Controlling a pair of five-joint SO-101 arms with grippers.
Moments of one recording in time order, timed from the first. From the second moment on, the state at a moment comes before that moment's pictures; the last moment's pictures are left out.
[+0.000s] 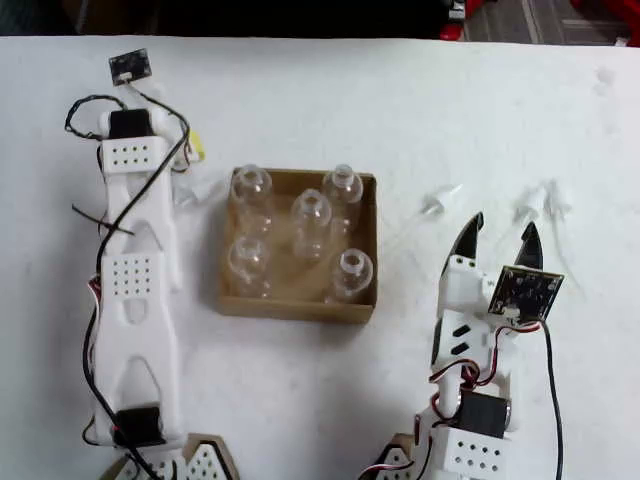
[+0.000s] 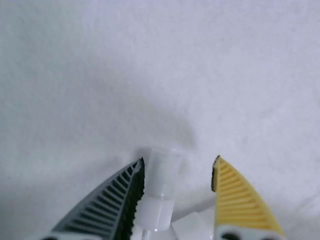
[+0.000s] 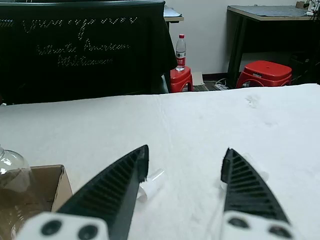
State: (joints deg) left arm -13.2 78.5 -92.2 92.5 17.0; right arm 8.7 -102.8 96.4 21.8 1.8
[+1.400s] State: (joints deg) left arm -15.5 79.4 -92.2 102.0 -9.0; right arm 8.5 -102.8 96.4 21.7 1.8
